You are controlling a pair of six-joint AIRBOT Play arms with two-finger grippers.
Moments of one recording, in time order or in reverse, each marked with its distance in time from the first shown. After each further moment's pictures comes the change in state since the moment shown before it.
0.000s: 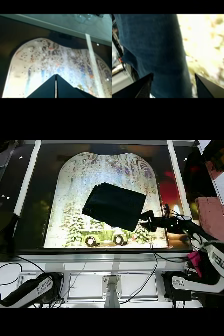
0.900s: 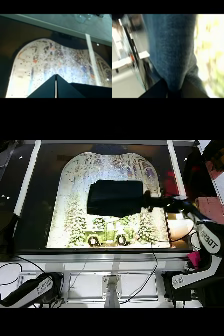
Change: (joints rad) left arm 0.001 0.000 0.000 0.000 0.000 0.000; right arm -0.034 -0.217 0.433 0.023 0.037 0.062
